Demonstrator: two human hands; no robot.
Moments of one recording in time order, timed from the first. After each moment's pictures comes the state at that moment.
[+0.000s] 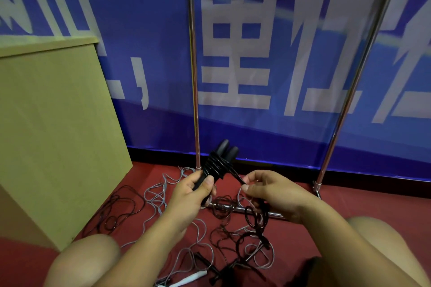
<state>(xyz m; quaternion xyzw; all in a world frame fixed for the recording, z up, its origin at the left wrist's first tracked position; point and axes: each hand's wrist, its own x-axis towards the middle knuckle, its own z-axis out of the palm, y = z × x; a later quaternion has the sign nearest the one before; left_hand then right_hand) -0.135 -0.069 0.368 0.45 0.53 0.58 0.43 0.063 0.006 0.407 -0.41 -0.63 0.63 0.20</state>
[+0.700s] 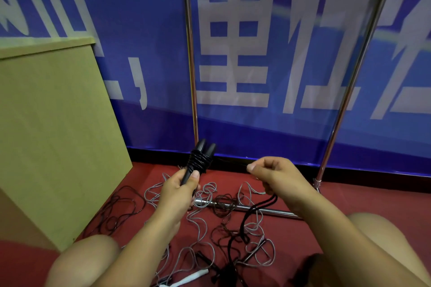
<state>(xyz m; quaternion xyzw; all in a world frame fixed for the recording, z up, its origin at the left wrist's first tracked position) -0.151 -0.059 0.362 0.37 0.63 0.59 0.36 0.067 0.012 0.414 -0.42 -0.63 0.55 0.35</state>
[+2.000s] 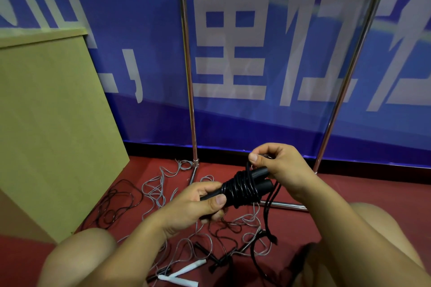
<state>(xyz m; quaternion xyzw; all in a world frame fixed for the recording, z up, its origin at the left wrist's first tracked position) -0.137 -0.085 0.376 0.61 0.41 0.39 0.56 0.078 0.014 0.423 -0.39 -0.64 0.54 0.38</state>
